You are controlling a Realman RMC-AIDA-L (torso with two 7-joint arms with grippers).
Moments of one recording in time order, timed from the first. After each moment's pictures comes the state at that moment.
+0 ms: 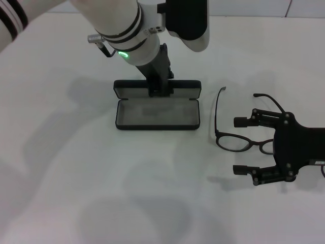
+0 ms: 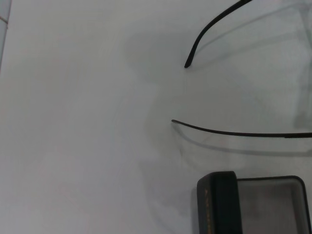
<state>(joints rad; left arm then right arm) -0.97 -2.10 1.59 1.00 2.62 1.27 -2.03 0.47 2.02 -0.99 -0.61 -1.72 -1.72 0.87</state>
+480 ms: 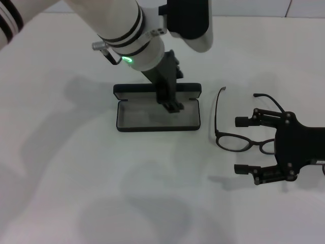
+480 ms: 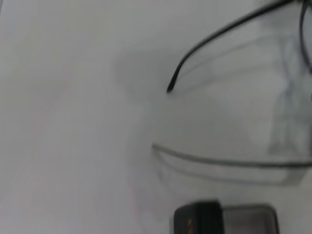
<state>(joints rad) -0.96 -2.09 1.58 1.01 2.53 1.29 -2.02 0.47 2.02 -0.99 -0.61 -1.72 -1.72 0.88</state>
